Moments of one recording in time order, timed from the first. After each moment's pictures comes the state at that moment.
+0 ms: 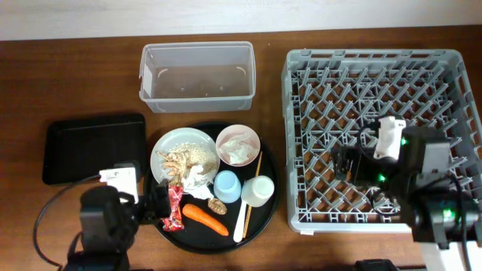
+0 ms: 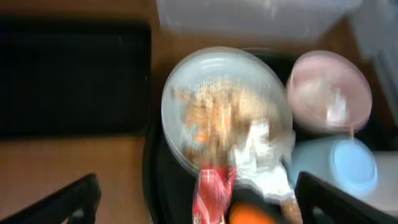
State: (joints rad) left arm 0.01 0.57 0.64 -0.81 0.08 -0.09; right arm 0.01 0.92 1.05 -0.96 -0.23 0.16
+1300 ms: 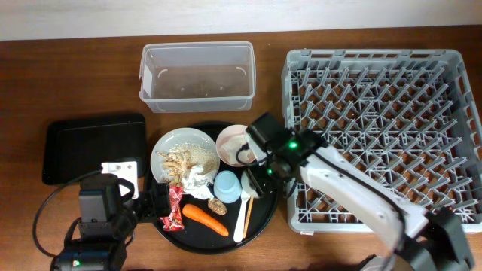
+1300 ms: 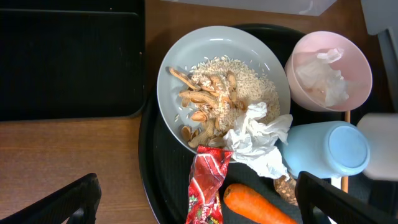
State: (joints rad) left arm 0.01 0.68 0.73 -0.90 0.10 -0.09; right arm 0.66 1.59 1.22 -0.97 -0.15 0.17
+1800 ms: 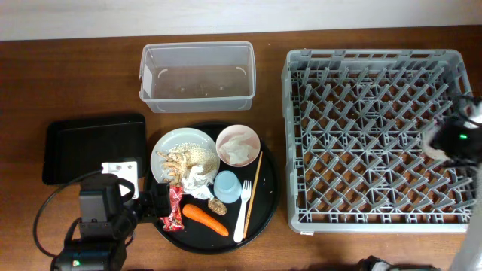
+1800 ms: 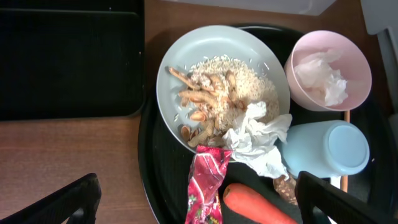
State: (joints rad) left arm 0.01 0.68 0.73 -0.90 0.10 -0.09; right arm -0.57 1.36 1.43 -1.19 0.01 0.14
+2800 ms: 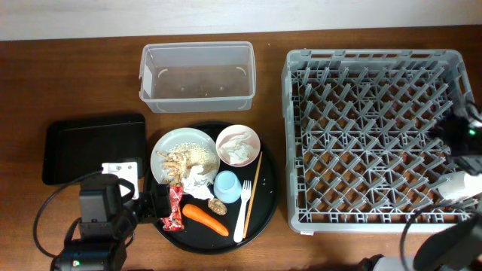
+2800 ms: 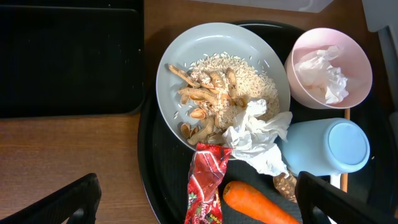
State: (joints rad) left arm 0.01 0.68 0.73 -0.91 0.10 -0.09; right arm -0.65 1.59 1.44 -1.13 -0.21 0.14
